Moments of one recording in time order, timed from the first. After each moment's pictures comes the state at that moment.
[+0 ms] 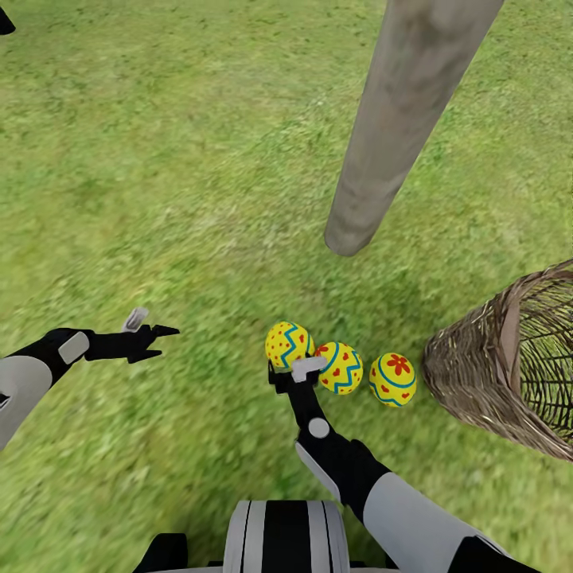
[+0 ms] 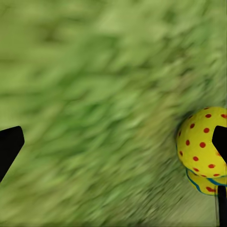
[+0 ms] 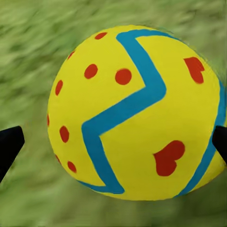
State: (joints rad) left arm -1.31 0.40 -0.31 -0.02 0.67 0.75 -0.77; right arm -0.75 0.16 0.74 -0.66 -0.31 -0.30 -0.37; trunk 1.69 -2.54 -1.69
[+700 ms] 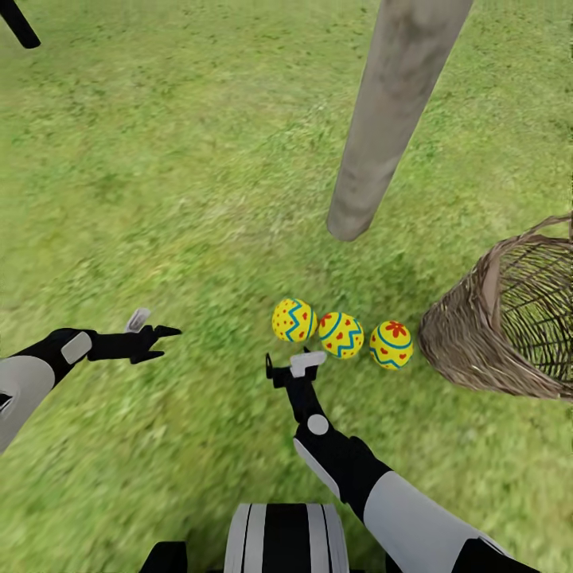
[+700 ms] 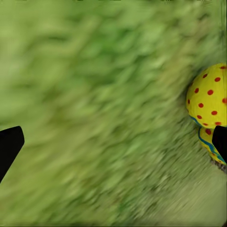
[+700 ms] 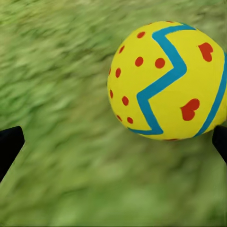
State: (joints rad) left arm -1.31 0.39 -0.31 -0.02 0.68 0.76 -0.77; right arm -0.75 0.16 0.74 -0.72 -0.31 -0.30 -0.37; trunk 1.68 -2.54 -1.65
